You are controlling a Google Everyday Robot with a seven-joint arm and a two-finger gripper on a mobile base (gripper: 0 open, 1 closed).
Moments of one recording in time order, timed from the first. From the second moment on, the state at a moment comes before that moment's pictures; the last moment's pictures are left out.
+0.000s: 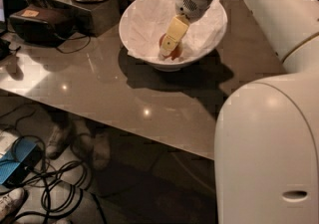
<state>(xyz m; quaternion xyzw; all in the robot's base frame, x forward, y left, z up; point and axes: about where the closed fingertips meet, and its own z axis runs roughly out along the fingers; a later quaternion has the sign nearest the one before) 0.683 -0.055 0.895 -0.54 0.82 0.13 0.15</state>
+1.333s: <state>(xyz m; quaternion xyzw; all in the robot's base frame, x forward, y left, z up) 0.692 -0.057 0.873 -0.54 0.82 0.14 0.14</state>
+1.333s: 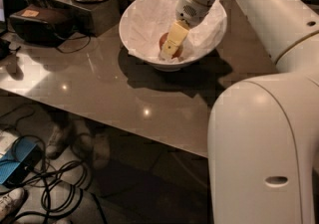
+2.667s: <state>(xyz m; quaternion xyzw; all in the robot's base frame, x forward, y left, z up) 0.700 -0.043 0.863 -0.55 0.80 0.16 0.15</state>
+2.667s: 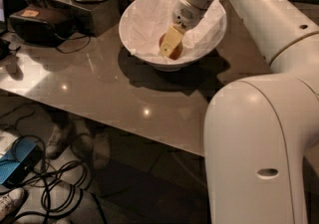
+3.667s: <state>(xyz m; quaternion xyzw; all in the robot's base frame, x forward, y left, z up) 0.700 -0.043 0.863 -0.55 0.80 0.16 0.15</state>
